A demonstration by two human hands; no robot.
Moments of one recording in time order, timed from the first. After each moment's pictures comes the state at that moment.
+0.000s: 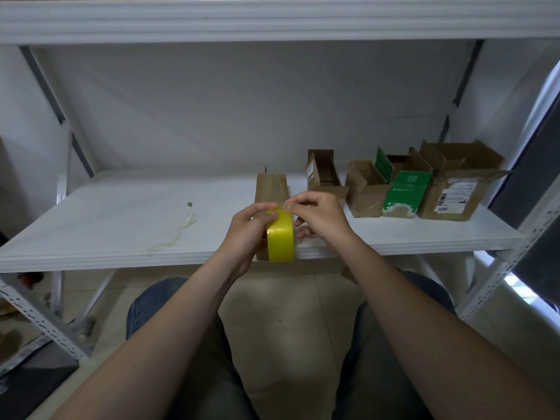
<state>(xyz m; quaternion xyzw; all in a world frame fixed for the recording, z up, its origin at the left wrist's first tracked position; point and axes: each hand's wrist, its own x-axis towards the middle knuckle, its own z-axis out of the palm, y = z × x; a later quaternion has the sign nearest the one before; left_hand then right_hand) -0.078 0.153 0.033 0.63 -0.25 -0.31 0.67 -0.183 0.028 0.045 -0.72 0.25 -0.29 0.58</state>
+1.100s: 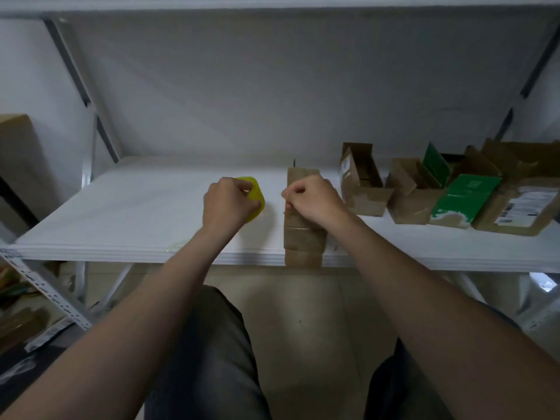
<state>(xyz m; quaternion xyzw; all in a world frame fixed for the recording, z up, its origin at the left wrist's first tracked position) 0.038 0.156 0.046 0.89 -0.29 0.04 0.36 -0.071 0.015 0.046 -0.88 0.26 -0.20 0.34</state>
